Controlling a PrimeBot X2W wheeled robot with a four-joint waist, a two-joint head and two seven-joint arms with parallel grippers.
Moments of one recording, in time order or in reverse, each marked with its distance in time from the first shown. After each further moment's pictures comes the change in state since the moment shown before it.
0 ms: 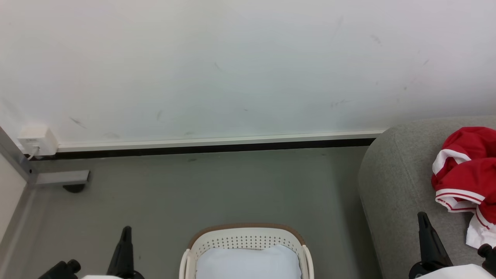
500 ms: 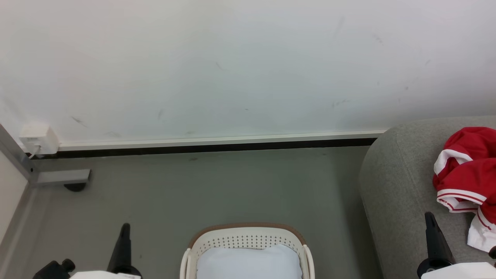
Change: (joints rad) left arm -0.018 0.000 0.012 0.000 -0.200 0.000 0.053; right arm -0.007 0.006 -0.035 0.000 0.187 0.000 0.052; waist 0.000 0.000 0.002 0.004
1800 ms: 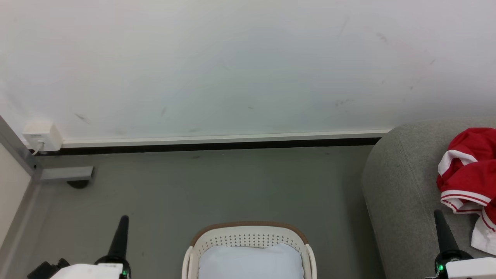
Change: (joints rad) left arm -0.035 0.002 0.027 0.001 -0.391 0.000 0.108; right arm -0.021 0.019 -0.075 0.002 0.372 0.000 0.107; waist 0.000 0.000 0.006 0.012
